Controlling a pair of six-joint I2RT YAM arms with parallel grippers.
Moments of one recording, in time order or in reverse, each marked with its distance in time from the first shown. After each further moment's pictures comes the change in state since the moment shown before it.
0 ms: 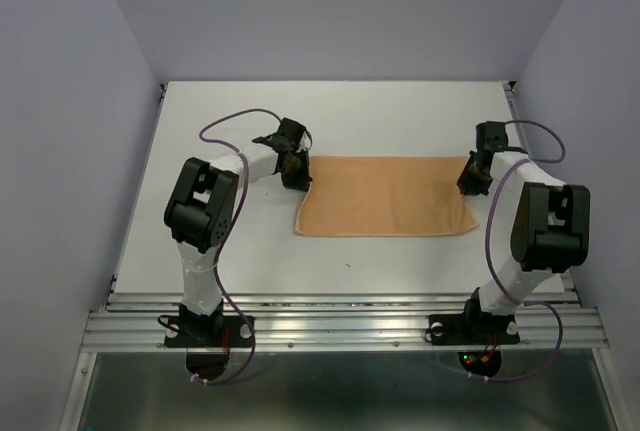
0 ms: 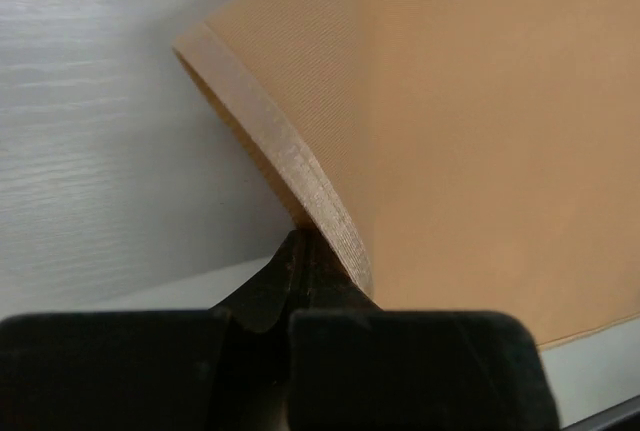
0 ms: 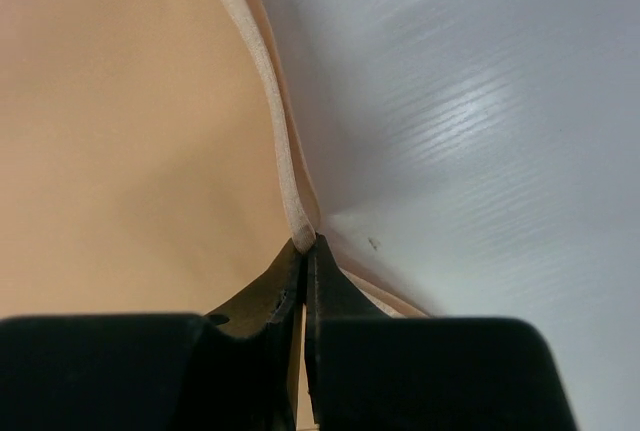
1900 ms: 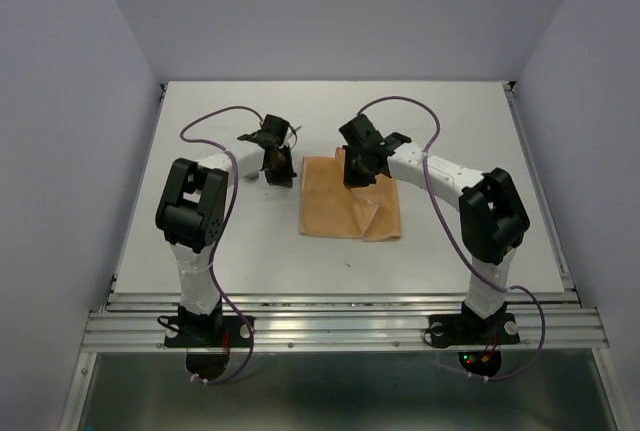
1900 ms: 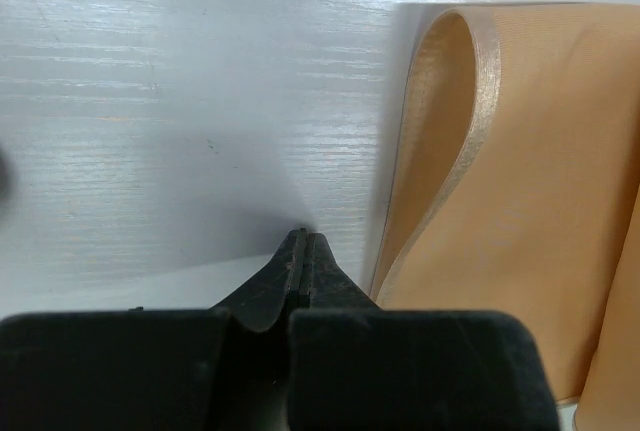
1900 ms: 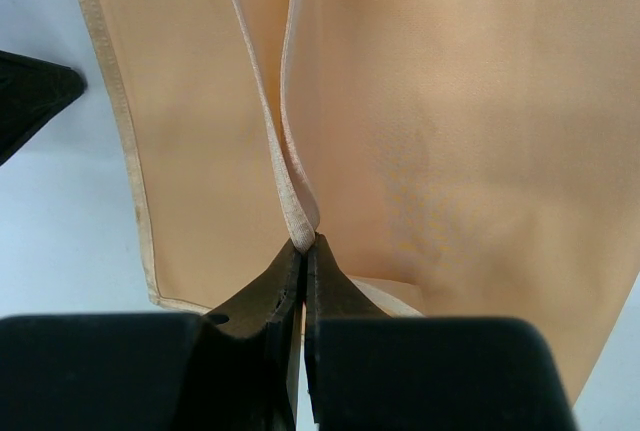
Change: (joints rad) left arm 0.055 -0.019 -0.014 -0.021 -0.080 0.003; right arm 0.749 0.174 0.397 -0.103 -0.020 0.208
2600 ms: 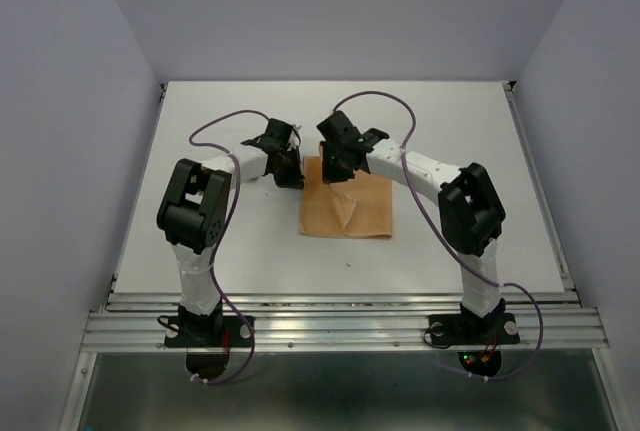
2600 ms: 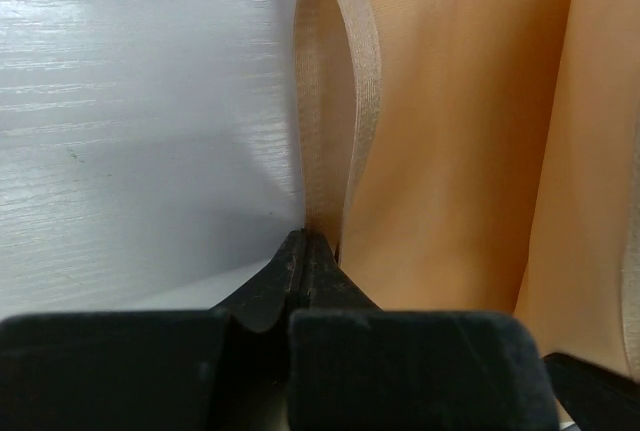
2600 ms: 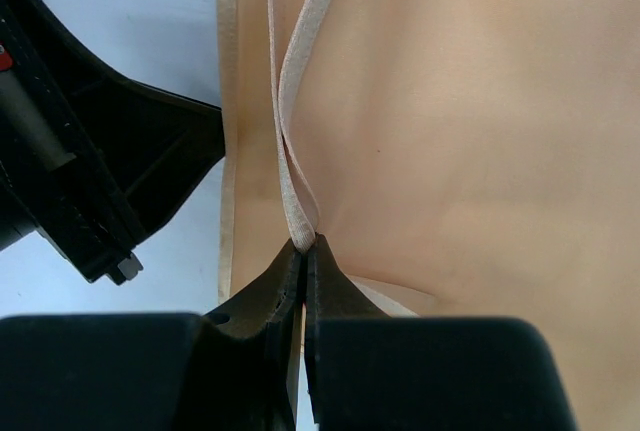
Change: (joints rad) left arm -0.026 -0.006 -0.052 0.103 0.131 -0.003; right arm 0.061 0.126 0.175 -0.003 -0.019 -0.001
